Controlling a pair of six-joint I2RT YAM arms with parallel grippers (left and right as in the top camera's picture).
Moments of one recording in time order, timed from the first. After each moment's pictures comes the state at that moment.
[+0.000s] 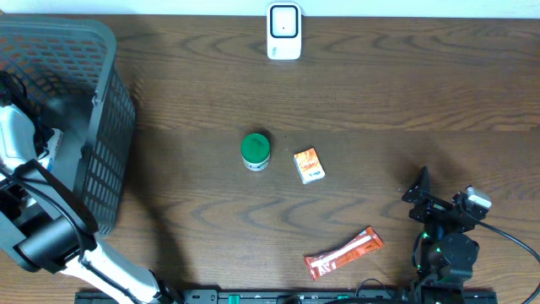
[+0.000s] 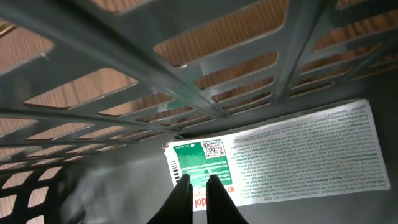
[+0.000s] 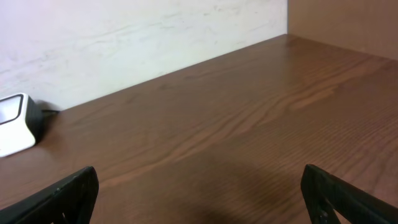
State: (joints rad) left arm 0.63 1.99 1.55 -0.83 -0.44 -0.47; right arm -0.10 0.10 0.01 -0.05 0.22 0.27
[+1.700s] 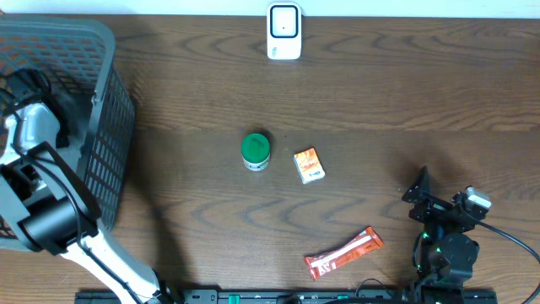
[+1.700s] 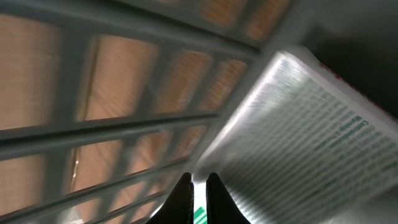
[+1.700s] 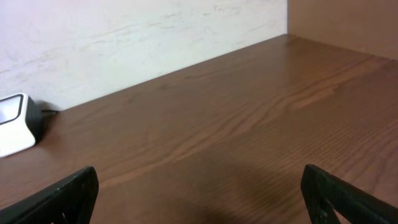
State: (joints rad) left arm 0.55 2.10 1.49 -0.61 -0.61 0.21; right arm -0.10 0.10 0.01 -0.05 0.22 0.27
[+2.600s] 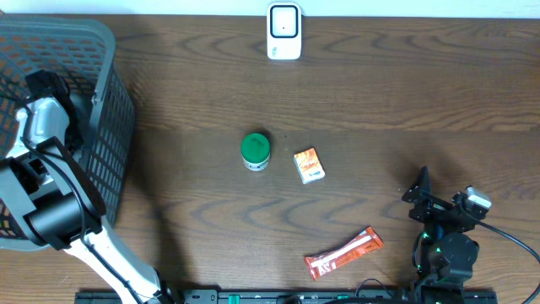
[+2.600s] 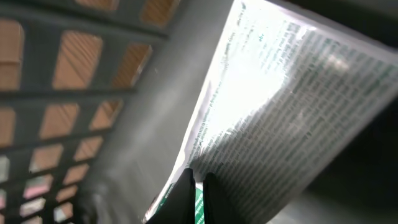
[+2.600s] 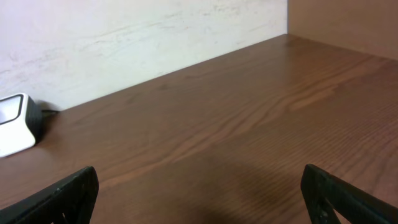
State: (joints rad) left arm 0.49 2.10 1.50 -0.81 -0.57 -0.07; right arm -0.10 0.10 0.01 -0.05 0.22 0.27
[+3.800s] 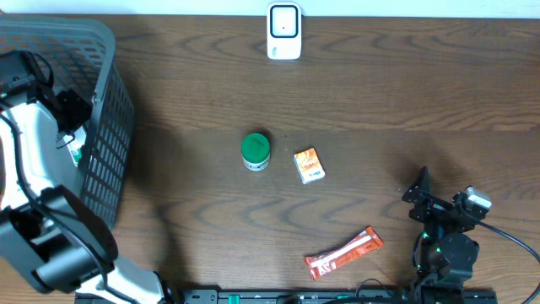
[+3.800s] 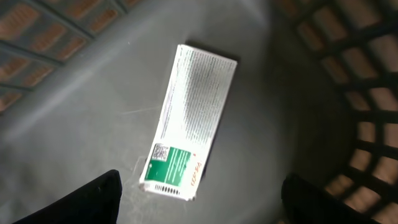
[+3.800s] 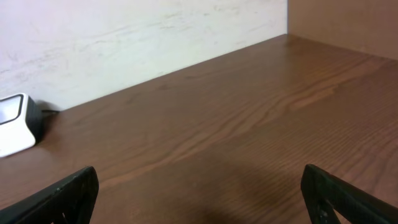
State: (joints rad) left arm 0.48 1.81 1.49 -0.86 -0.11 -0.33; right arm -0.10 0.10 0.01 -0.05 0.22 0.27
